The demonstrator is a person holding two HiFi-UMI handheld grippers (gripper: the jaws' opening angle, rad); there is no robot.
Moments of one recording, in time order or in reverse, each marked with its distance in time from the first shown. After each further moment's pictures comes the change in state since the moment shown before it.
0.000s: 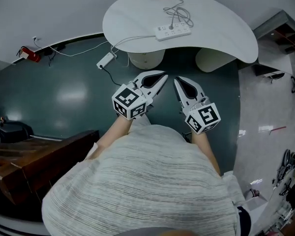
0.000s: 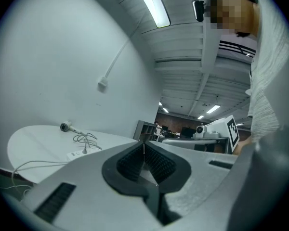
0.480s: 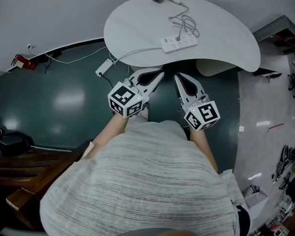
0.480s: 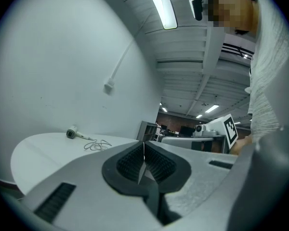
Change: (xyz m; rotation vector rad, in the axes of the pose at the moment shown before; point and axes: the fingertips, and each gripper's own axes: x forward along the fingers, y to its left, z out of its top) left arm -0.007 0.114 0.033 0.012 0.012 -0.029; right arm 0.109 -0.031 0.016 0.011 -0.006 -0.084
